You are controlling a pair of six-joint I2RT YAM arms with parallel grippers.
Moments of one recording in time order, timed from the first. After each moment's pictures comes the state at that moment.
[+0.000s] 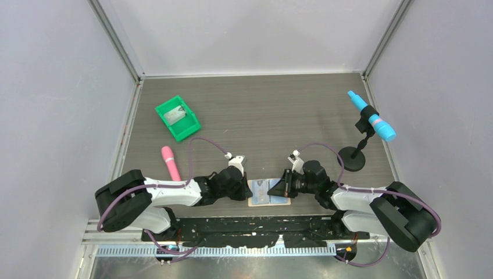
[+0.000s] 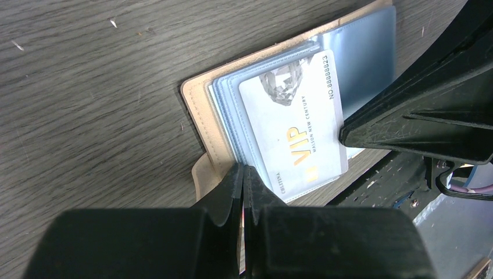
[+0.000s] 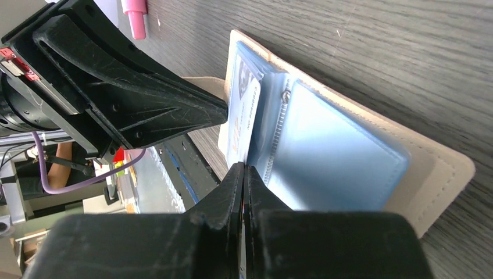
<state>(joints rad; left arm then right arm) -1.07 1.36 0.46 0.15 -0.06 -0.87 0.64 1.19 0.11 0.53 -0.53 0.89</state>
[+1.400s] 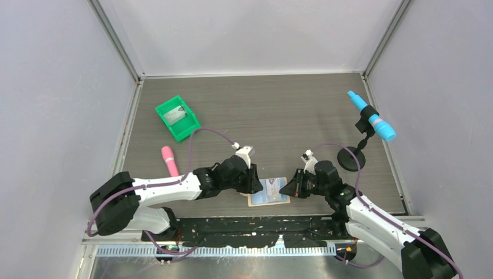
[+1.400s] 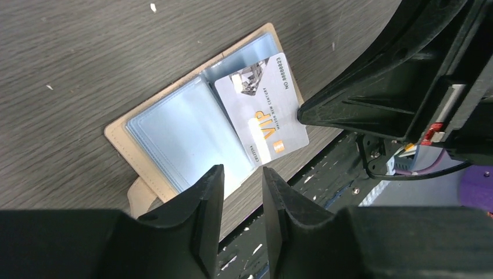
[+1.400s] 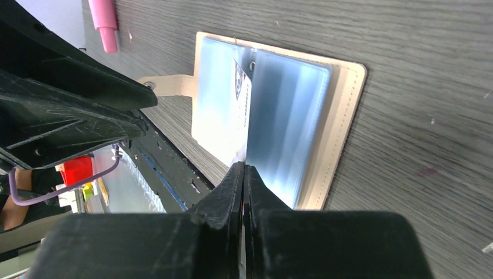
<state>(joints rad) -1.07 1.29 0.63 0.00 -0.01 -0.81 0.53 0.73 0.14 -0.02 -0.47 0.77</state>
